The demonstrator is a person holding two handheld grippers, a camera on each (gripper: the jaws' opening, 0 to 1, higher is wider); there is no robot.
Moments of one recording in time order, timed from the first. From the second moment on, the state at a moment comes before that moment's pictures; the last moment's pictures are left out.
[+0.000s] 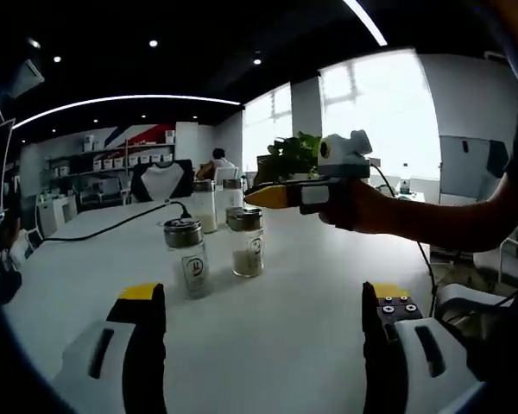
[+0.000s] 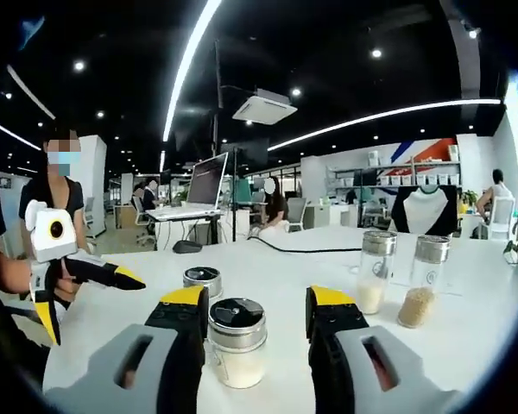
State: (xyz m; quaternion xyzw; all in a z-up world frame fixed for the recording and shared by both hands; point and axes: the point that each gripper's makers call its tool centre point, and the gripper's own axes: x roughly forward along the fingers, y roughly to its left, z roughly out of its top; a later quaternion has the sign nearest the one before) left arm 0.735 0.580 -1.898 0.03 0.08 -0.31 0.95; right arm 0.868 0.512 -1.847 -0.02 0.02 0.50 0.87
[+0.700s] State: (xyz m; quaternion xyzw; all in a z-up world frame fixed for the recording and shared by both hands) left arm 0.729 0.572 -1.895 0.00 0.08 -0.32 0.94; right arm 0.979 0.493 -1.856 -0.03 0.02 0.36 0.93
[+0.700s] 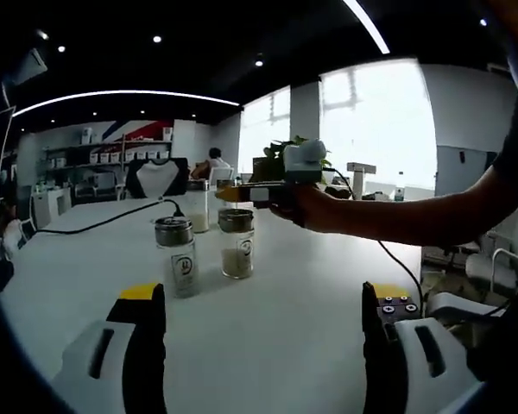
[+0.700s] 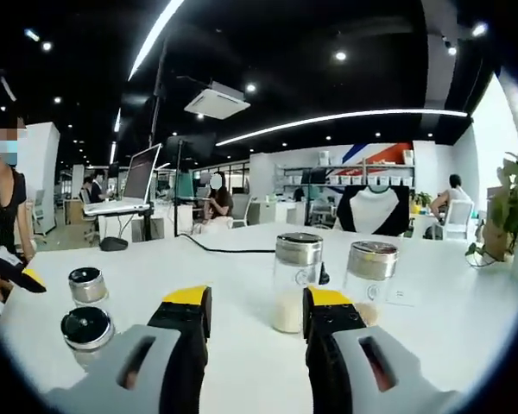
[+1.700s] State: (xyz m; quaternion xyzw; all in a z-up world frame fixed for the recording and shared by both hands) left arm 0.731 0.587 -1.893 0.01 0.08 -0.32 0.94; right arm 1.068 0.522 -1.855 -0.14 0.02 0.23 0.96
